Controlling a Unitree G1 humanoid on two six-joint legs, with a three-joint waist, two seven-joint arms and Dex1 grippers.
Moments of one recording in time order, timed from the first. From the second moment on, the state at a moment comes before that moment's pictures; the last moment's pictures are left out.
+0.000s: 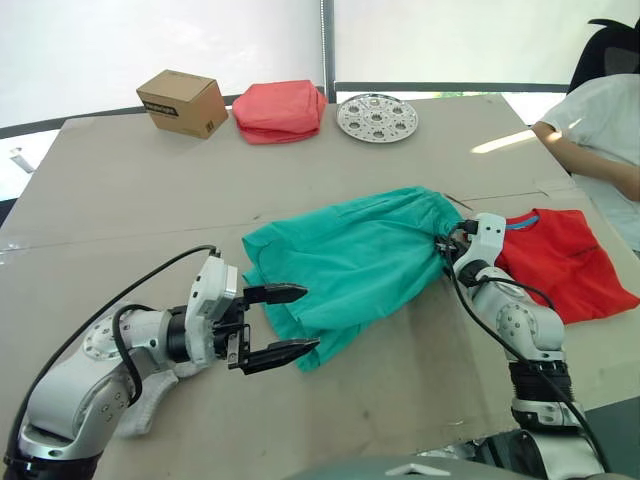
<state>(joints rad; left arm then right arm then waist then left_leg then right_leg) 0.14 0.81 0.21 -0.55 -0.81 0.52 -1.08 -0.33 -0.16 -0.09 0.00 0.51 0.63 0.00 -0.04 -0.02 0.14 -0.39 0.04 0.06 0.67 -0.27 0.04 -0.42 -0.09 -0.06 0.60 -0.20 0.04</state>
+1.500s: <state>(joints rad) 0.10 0.78 0.28 -0.49 -0.81 0.53 -1.00 -0.44 -0.78 0.02 -0.29 0.58 0.75 0.74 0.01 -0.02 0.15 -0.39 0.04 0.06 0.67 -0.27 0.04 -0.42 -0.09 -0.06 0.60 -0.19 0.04</state>
